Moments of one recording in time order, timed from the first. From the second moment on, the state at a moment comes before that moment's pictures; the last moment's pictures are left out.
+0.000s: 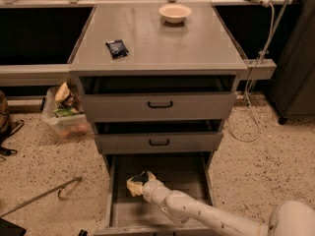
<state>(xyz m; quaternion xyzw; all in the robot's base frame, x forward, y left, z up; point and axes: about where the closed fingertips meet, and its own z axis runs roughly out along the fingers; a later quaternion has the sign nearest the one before) 0.599 0.070 0.306 -0.17 0.82 0.29 0.47</state>
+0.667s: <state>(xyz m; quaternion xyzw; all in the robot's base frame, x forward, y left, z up) 0.656 0.013 0.281 -0.13 0.84 0.25 0.47</state>
